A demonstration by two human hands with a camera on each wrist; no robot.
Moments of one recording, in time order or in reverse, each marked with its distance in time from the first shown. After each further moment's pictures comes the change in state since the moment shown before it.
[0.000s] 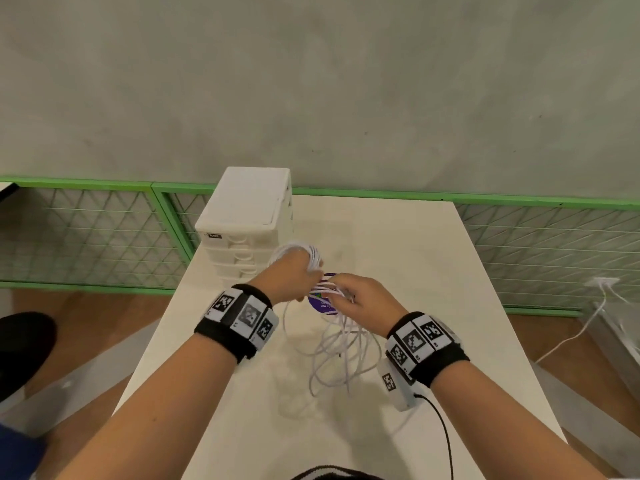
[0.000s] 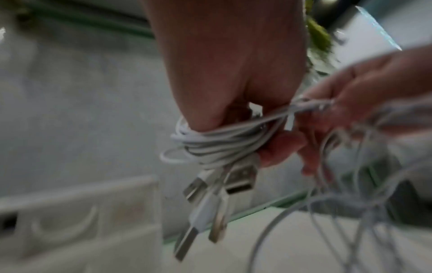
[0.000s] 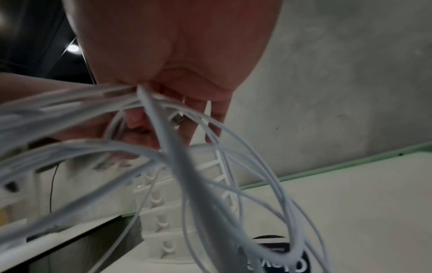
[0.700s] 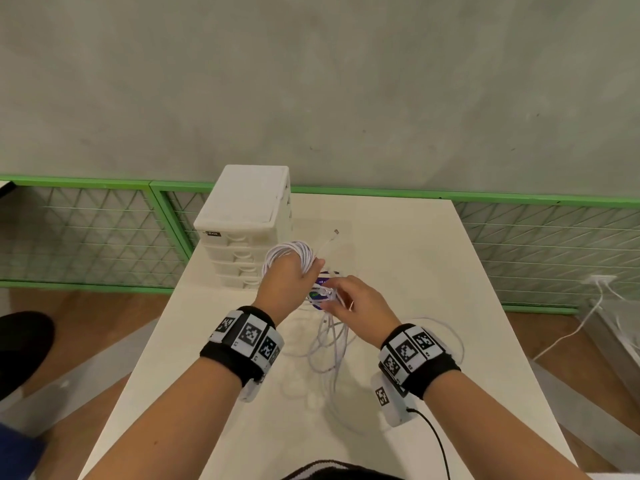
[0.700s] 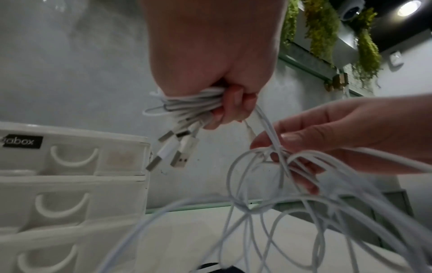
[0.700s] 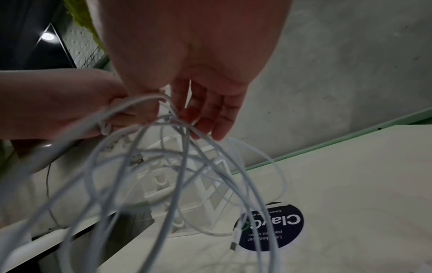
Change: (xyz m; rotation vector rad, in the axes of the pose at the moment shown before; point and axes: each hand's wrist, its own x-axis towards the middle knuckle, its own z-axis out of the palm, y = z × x) left_hand -0.010 -0.007 0.025 -0.102 0.408 0.021; right_hand -0.006 0.017 0.023 -0.033 0.100 0.113
